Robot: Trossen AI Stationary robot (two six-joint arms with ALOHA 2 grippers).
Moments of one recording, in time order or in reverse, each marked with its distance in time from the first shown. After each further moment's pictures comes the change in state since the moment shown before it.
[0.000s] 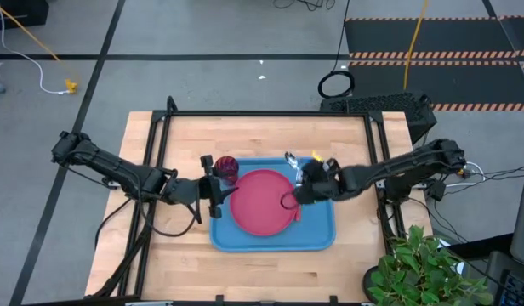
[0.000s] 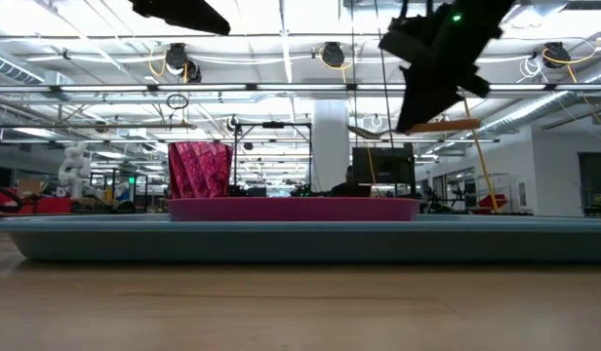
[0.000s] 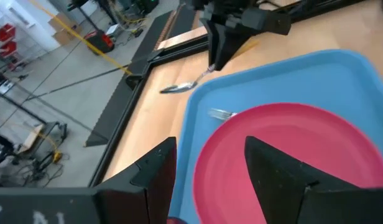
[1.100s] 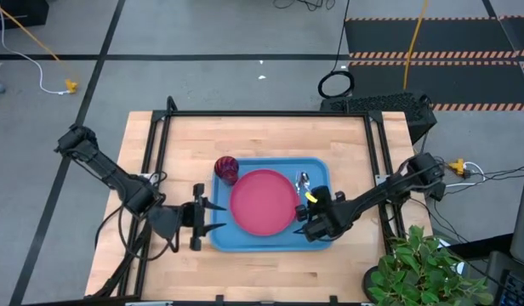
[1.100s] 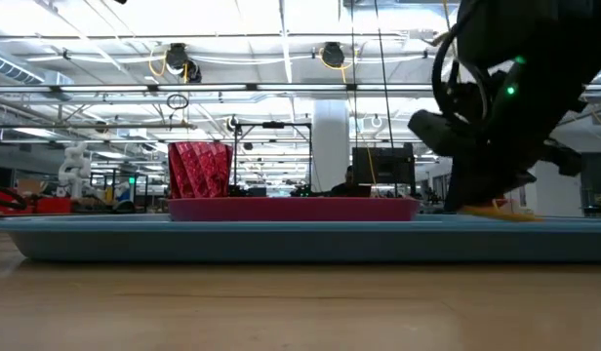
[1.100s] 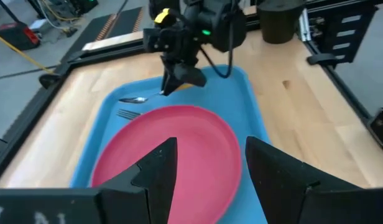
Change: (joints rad) left arm -0.306 0.000 0.001 -0.069 0.000 -0.298; right arm 0.224 0.274 -0.134 0.021 0.074 0.746
